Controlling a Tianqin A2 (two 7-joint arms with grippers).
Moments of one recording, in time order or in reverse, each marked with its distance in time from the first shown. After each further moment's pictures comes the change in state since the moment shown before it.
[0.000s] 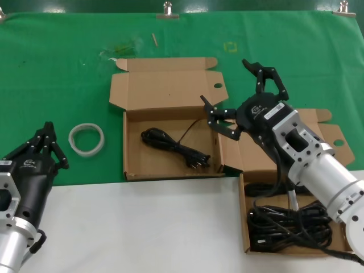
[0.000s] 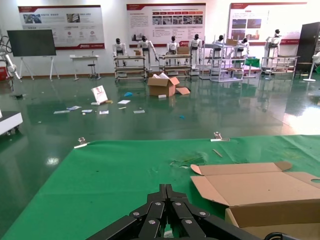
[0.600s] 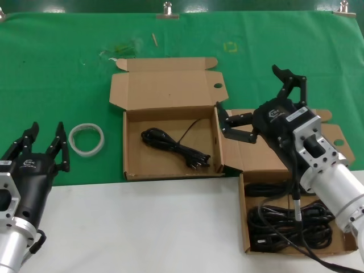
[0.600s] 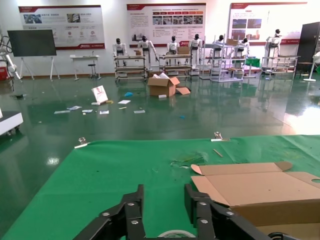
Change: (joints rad) left arm 0.000 0.000 0.000 0.000 0.000 0.000 0.000; right arm -0.051 0.014 0.025 -0.014 0.132 0.083 -0.038
